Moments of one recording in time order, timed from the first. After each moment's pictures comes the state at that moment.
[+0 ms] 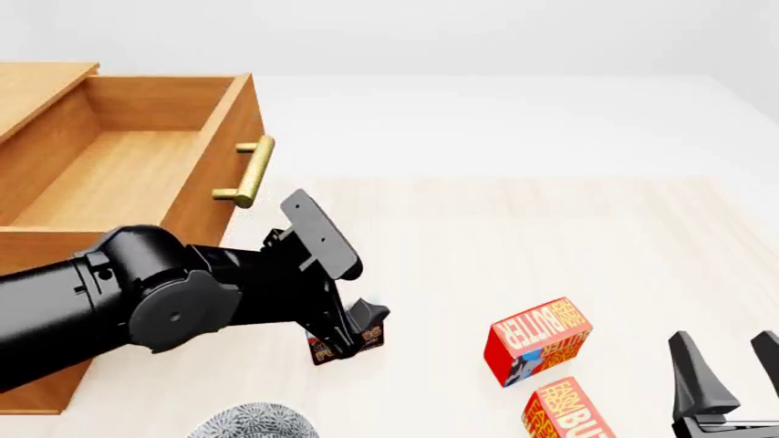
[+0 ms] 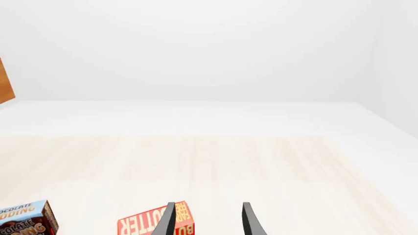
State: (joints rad) left arm -0.79 1.31 -0.93 0.44 0.20; right arm 0.00 0.01 -0.01 0.00 0.00
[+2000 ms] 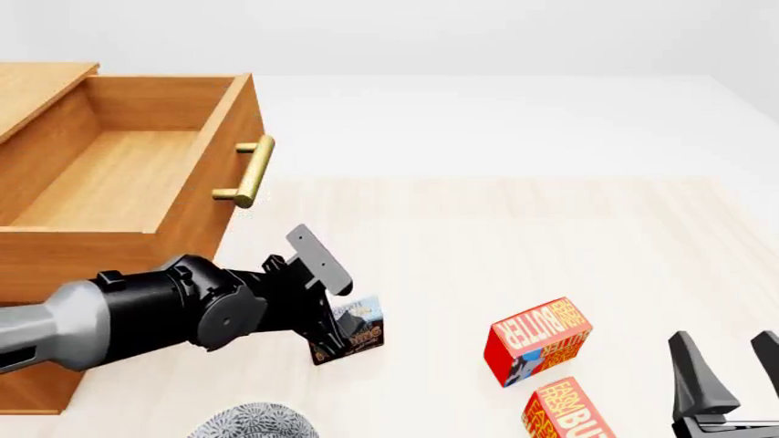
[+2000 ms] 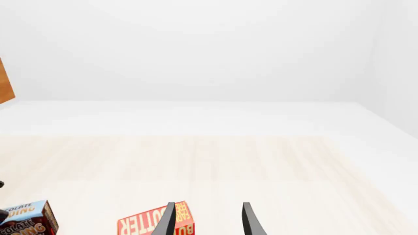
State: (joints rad) left arm -0.65 1.52 -0.81 0.22 0.27; right arm 0.00 0.01 -0.01 0.00 0.00
